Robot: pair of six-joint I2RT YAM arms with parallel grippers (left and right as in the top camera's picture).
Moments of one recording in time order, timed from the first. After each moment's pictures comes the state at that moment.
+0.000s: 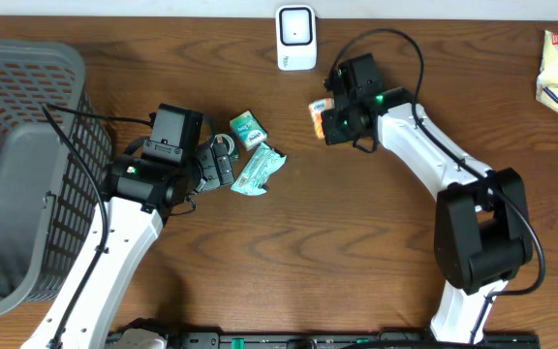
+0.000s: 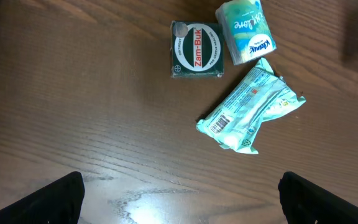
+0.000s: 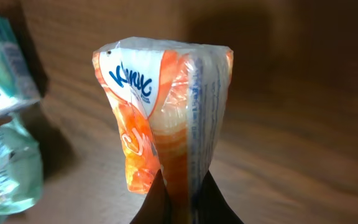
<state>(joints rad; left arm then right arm) -0.28 1.30 1.12 -0.93 -0.06 -0.51 0.36 1.99 1.48 -0.62 -0.12 0.13</state>
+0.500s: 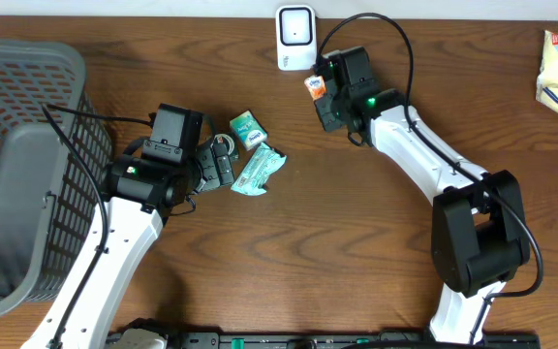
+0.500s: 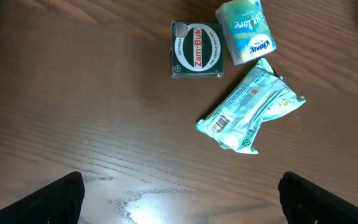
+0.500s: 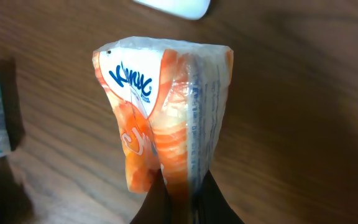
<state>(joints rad) -0.28 1.30 1.12 -0.93 -0.06 -0.51 0.39 1.98 1.48 -0.42 0.06 -0.06</state>
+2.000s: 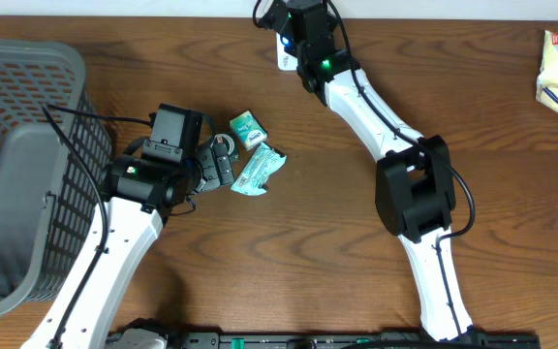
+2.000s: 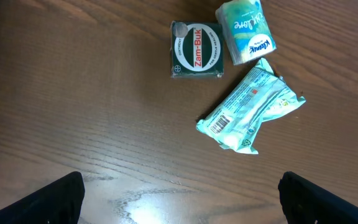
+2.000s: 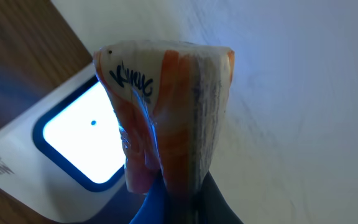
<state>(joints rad) -0.28 1.30 1.12 -0.93 -0.06 -0.51 0.45 2.44 2.13 -0.18 0.37 -0.83</state>
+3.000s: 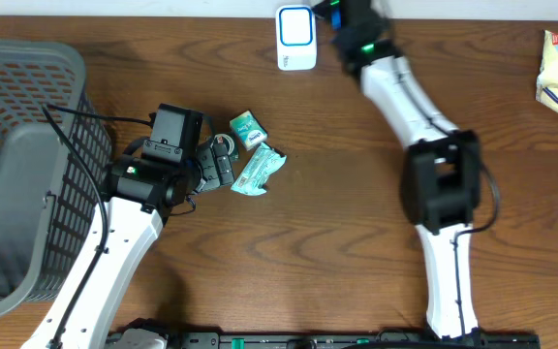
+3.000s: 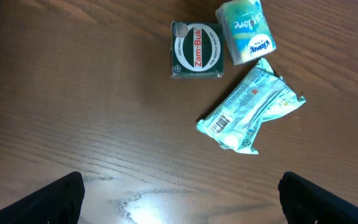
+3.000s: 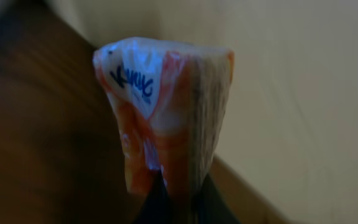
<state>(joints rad) -0.28 1.30 1.12 -0.93 -0.06 -0.51 0.28 2.42 2.13 -0.35 0.47 -0.71</state>
